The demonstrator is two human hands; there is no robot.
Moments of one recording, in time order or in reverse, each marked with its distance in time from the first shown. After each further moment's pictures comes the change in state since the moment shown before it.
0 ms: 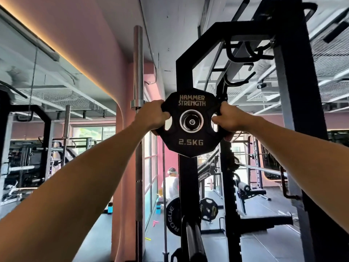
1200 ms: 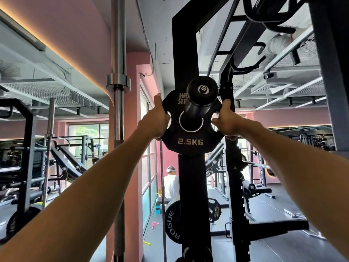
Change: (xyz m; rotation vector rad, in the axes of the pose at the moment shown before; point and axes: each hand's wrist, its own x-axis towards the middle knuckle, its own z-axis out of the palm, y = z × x) left_hand 0.097 -0.096 0.179 -0.052 0.022 0.015; right_hand 0.143 0.100 0.123 0.043 0.005 0.083
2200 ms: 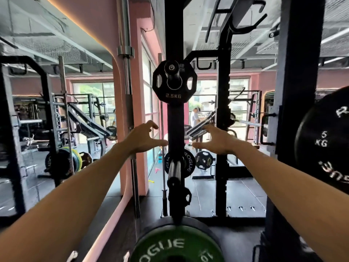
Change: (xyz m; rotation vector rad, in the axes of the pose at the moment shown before) left_hand -0.288 0.105 -0.107 -0.009 -0.463 -0.238; right_hand -0.301 0.016 -0.044 -0.136 -0.374 0.031
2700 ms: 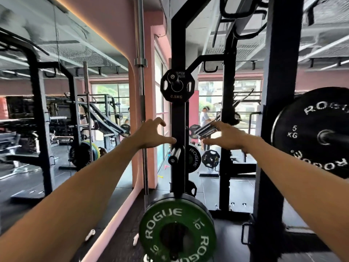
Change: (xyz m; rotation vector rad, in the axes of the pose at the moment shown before) left_hand -0.152 0.107 -0.040 0.034 0.018 -0.046; right_hand -0.156 0.002 -0.061 0.028 -0.023 -0.035
